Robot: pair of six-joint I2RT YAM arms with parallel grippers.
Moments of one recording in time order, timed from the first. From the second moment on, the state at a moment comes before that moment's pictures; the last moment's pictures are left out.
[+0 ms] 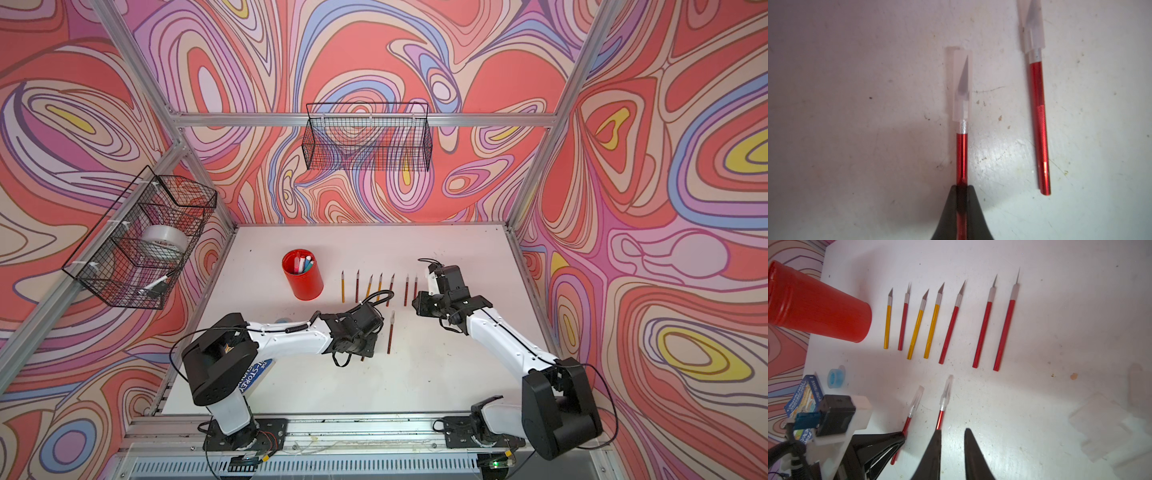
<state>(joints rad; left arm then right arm) -0.96 1.75 1.01 -0.41 -0.10 -0.68 0.31 1.30 0.82 -0.35 -0.31 0.39</state>
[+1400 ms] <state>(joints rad) -0.84 1.31 0.85 -0.13 0.15 -0.69 0.40 1.43 0.92 -0.03 -0.81 0.58</state>
